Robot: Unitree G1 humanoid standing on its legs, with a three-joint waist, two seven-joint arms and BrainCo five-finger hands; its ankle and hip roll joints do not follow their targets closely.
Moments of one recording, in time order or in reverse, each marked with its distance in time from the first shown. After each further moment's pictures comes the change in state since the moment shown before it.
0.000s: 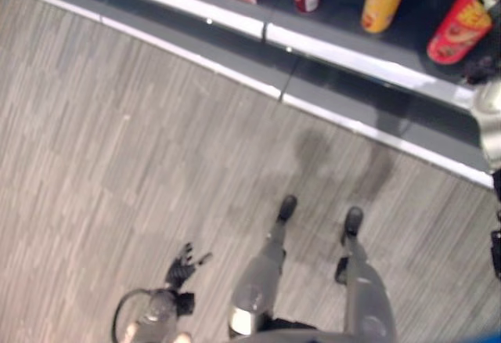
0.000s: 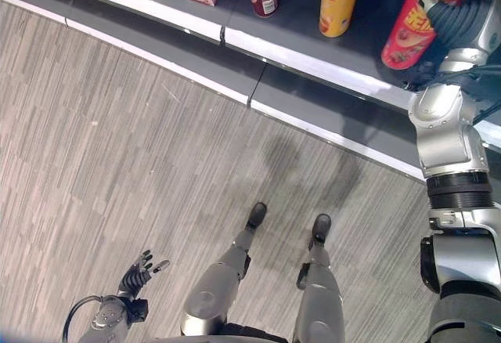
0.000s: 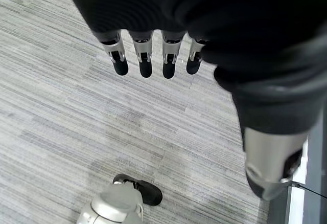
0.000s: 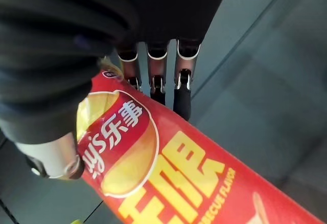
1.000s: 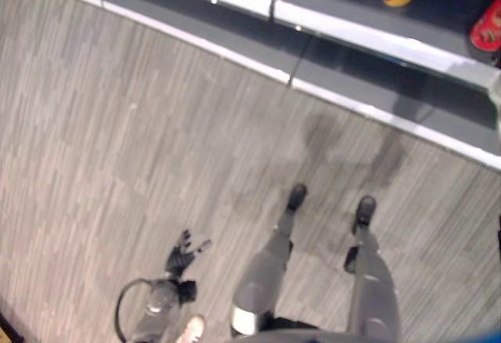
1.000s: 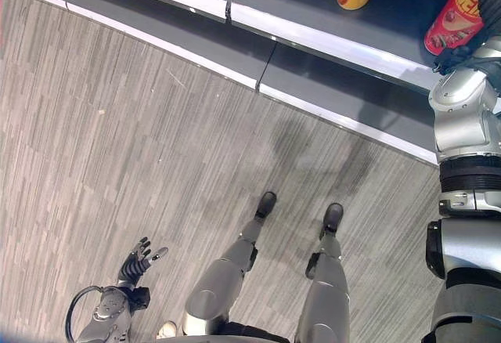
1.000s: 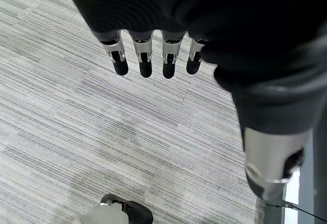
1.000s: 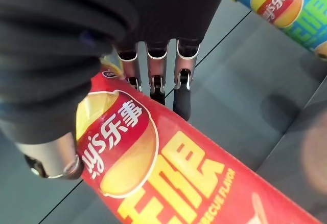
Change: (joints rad) left arm -0.009 0.001 -0.007 -0.053 -0.038 -0.023 0.055; right arm -0.099 -0.003 0.001 0.196 0.045 0.037 -0.161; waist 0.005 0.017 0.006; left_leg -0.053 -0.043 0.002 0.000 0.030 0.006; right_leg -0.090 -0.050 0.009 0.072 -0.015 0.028
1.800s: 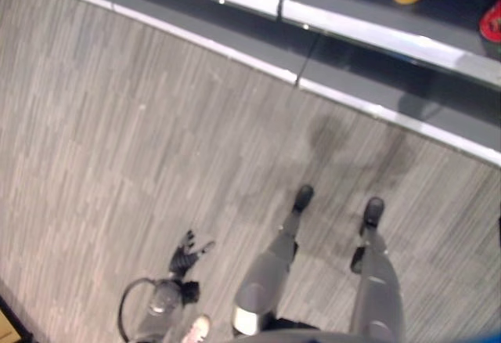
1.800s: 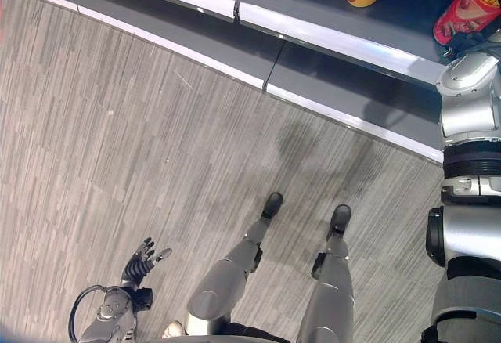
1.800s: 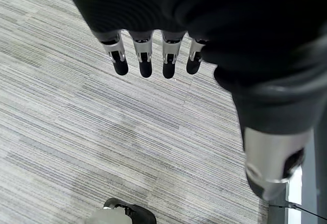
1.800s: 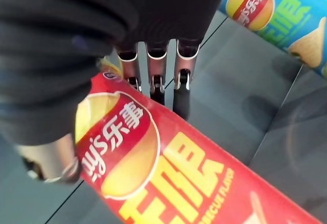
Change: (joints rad) left arm -0.002 0.002 -0.035 0.001 0.000 -0.001 0.011; right arm -0.086 0.000 0.012 0.086 0.078 0.006 -0.030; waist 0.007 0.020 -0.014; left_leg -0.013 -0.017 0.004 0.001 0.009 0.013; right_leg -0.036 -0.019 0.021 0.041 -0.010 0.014
